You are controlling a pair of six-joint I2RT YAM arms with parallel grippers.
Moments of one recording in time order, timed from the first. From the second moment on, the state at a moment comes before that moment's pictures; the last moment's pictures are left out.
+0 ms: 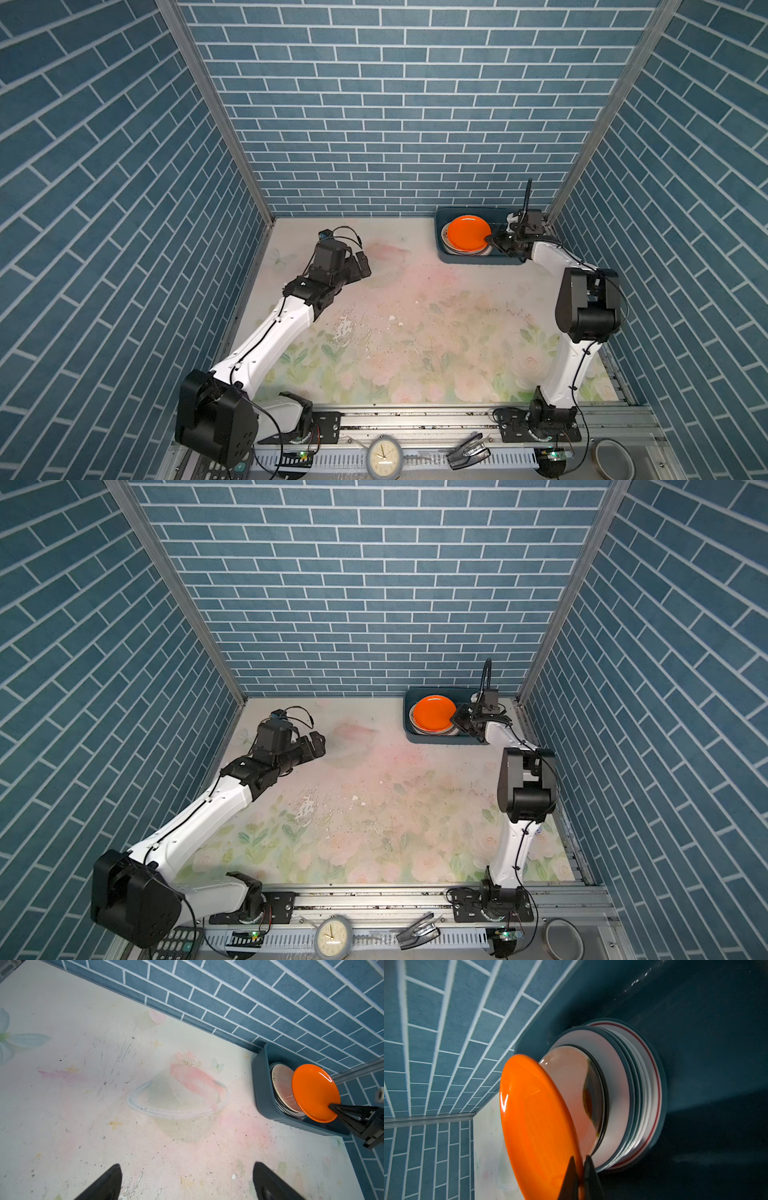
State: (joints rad) left arm -0.37 1.26 0.99 -0.37 -0.11 -0.59; right arm 0.05 2.03 1.51 -0.25 -0.44 0.65
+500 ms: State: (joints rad) left arm -0.36 1.27 0.99 -0.43 -0.14 -0.58; right arm 0.06 2.16 1.74 -0.34 -0.48 0.64
